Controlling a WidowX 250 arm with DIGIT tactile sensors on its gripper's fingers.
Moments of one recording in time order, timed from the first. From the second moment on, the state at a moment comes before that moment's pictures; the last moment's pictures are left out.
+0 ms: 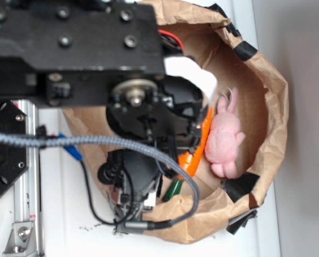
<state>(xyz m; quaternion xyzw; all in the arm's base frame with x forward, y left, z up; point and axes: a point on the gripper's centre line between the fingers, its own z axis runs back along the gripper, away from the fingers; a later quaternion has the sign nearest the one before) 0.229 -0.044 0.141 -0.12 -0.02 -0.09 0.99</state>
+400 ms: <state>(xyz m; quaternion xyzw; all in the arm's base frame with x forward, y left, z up) 0.230 -0.021 0.122 -0.12 -0.01 -0.08 0.99</state>
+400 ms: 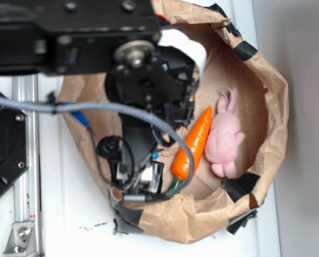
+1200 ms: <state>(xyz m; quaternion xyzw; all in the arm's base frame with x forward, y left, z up) 0.230 -0.059 0.074 -0.11 0.05 -0.12 0.99</state>
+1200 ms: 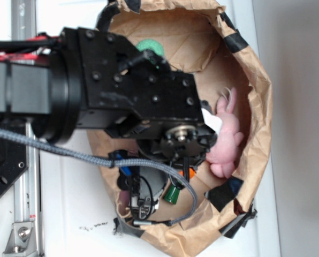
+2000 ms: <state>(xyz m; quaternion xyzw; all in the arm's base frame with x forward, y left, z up) 0.229 -0.049 0.118 -0.04 -0.04 -0.14 0.99</state>
